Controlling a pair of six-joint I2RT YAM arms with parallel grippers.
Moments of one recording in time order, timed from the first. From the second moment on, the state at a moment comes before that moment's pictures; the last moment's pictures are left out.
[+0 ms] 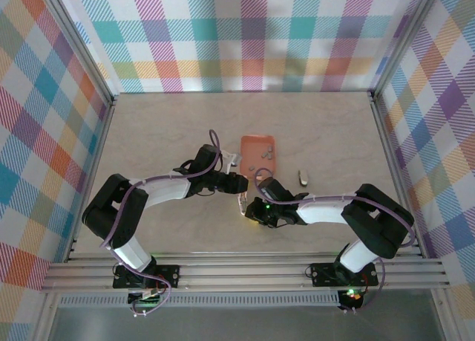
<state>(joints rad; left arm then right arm) -0.60 1.65 0.84 0.05 0.62 -0.47 0.87 1.56 0.59 0.04 -0.26 1.17</state>
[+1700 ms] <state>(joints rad) -0.65 1.66 0.80 -0.07 0.58 -0.30 0.85 1.39 0.53 0.05 -0.19 1.15</state>
